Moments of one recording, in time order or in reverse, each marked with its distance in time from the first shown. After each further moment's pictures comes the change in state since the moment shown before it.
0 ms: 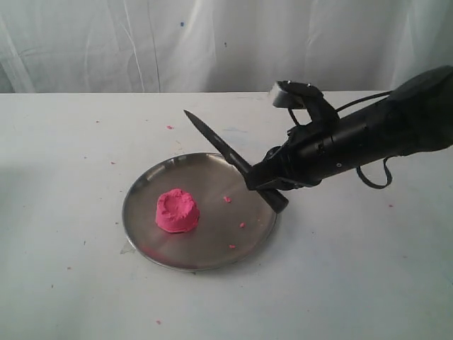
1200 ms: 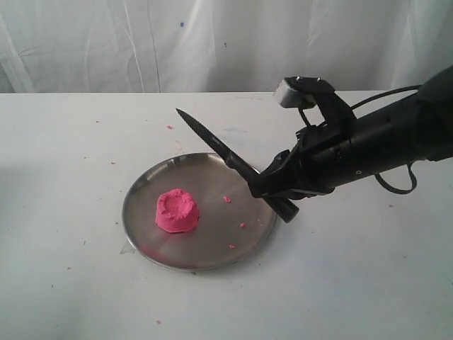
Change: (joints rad) left arm 0.000 0.000 0.000 0.000 0.000 0.000; right arm 0.015 -0.156 0.087 -0.054 0.019 0.042
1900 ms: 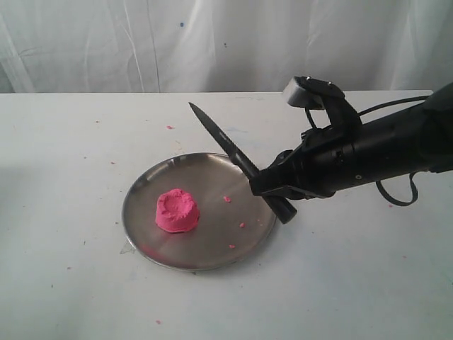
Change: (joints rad) left arm 0.000 0.000 0.000 0.000 -0.006 -0.001; right arm 0.000 -0.021 0.055 0.099 -0.054 0.018
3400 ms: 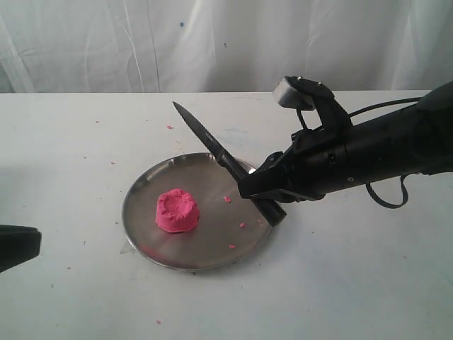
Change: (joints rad) left arm 0.000 0.534 -0.479 -0.612 0.569 0.587; right arm 0.031 0.000 0.000 0.048 0.027 -0.052
